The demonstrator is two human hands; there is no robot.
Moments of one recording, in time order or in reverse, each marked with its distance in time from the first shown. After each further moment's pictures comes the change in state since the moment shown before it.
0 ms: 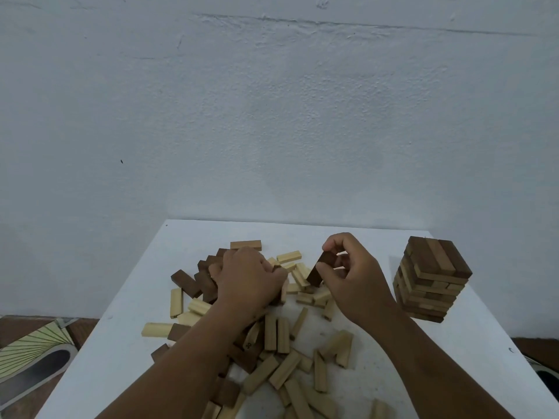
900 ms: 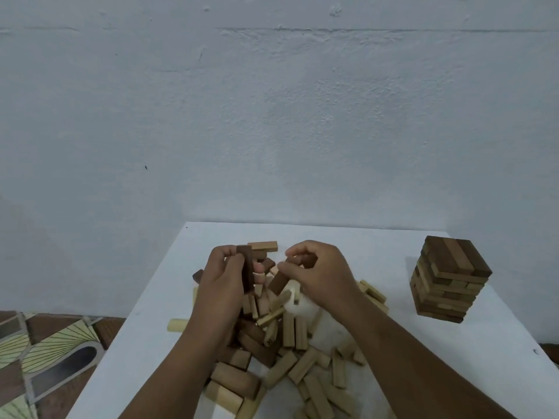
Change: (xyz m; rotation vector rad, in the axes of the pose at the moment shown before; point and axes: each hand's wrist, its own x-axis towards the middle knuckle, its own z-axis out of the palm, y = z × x) left_hand -0.053 -0.011 -0.065 -0.859 0.083 -0.207; right_hand 0.012 -0.022 0.057 0.039 -0.151 0.201
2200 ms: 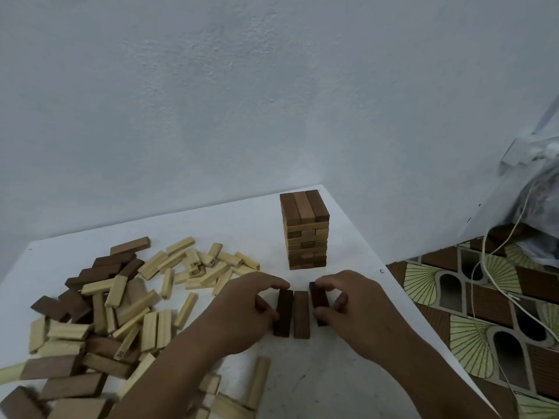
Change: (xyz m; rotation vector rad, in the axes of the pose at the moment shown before) left_hand -0.055 -0.039 0.166 0.809 -0.848 0.266; right_hand -0.137 0.103 -0.181 -0.471 0.082 0.239
